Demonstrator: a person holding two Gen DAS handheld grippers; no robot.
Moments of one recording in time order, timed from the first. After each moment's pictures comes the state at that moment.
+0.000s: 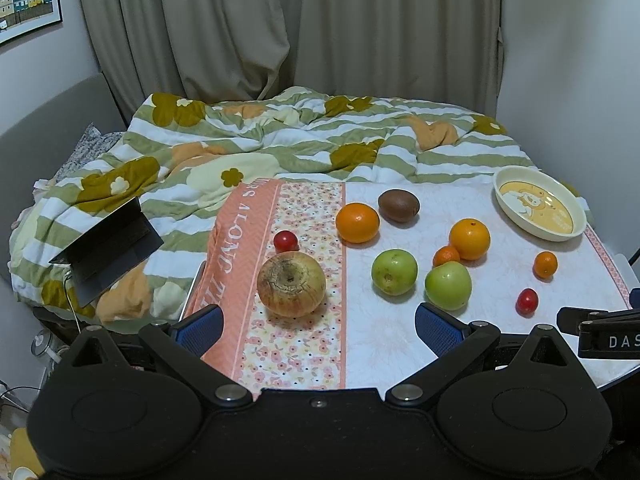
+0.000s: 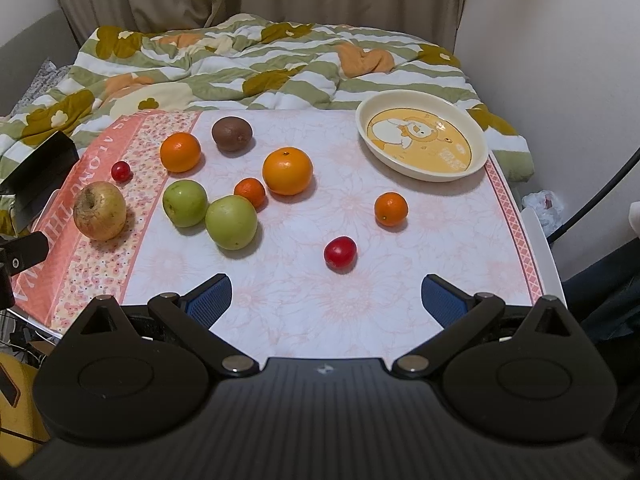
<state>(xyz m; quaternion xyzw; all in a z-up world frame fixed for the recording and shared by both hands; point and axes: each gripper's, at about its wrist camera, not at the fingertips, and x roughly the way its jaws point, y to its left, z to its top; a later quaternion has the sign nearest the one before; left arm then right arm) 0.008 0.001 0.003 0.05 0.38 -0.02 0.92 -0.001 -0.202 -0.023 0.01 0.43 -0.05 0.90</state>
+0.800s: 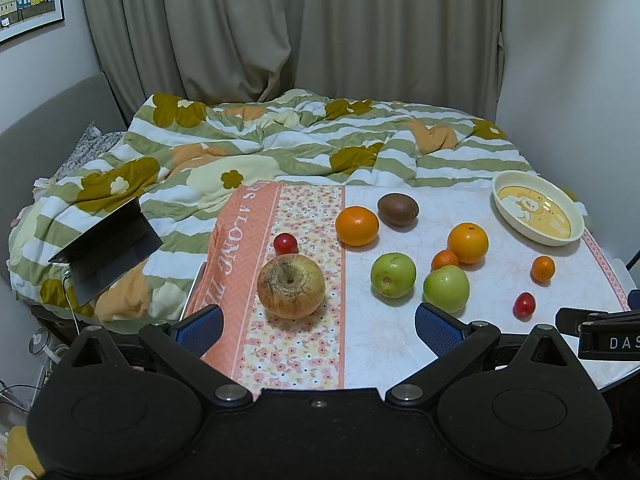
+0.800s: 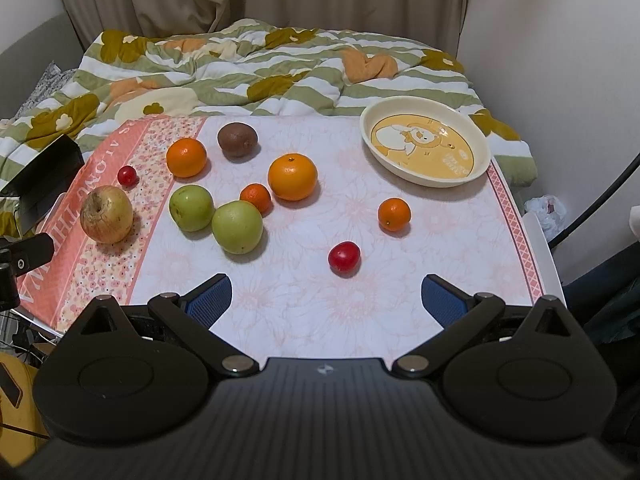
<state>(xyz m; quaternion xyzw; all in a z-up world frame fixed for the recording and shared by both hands) 0.005 0.002 0.007 0.04 0.37 -0.03 0.93 -0.008 -0.202 -0.015 0.01 0.42 -0.05 0.90</state>
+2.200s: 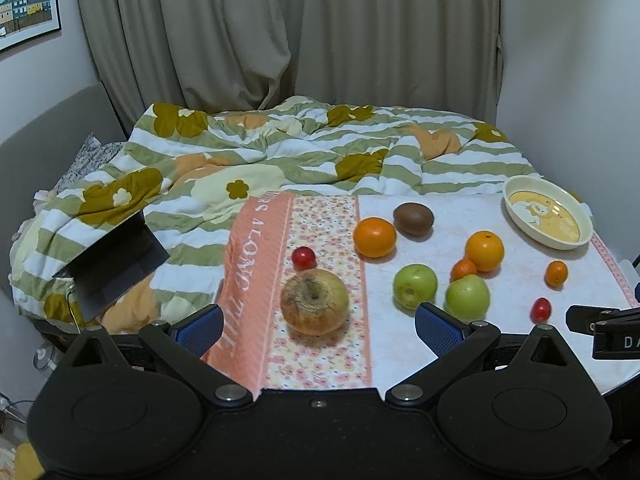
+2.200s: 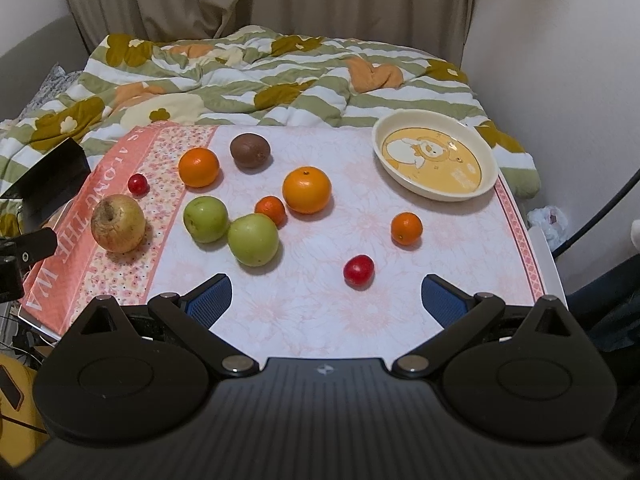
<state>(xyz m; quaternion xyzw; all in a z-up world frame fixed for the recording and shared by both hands) 0.021 0.031 0.009 0.05 0.36 -0.03 0.93 0.002 -0.183 -0.005 0.01 0.42 -0.04 0.91</state>
